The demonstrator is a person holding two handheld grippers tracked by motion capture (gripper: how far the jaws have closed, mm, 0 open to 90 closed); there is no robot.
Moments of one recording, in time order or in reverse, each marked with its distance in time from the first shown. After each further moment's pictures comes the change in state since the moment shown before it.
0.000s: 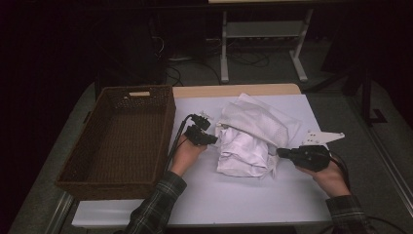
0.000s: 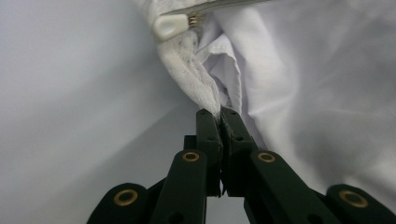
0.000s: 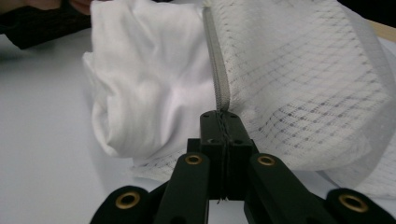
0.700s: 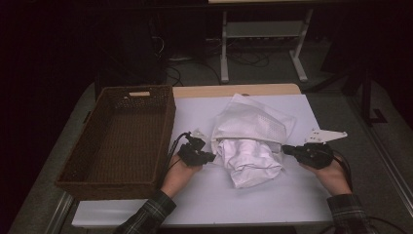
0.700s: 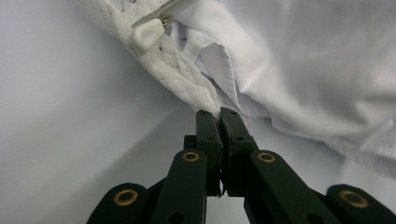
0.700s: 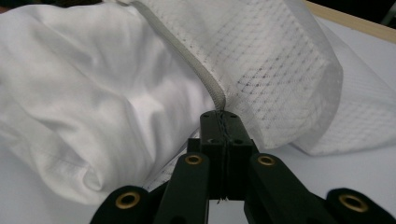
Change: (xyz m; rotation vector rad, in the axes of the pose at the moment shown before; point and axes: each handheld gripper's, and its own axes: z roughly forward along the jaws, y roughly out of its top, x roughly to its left) left arm -0.033 -0.053 -0.025 -0.038 -0.073 0.033; right arm -0.014 -0.007 -0.001 0.020 -0.094 0.028
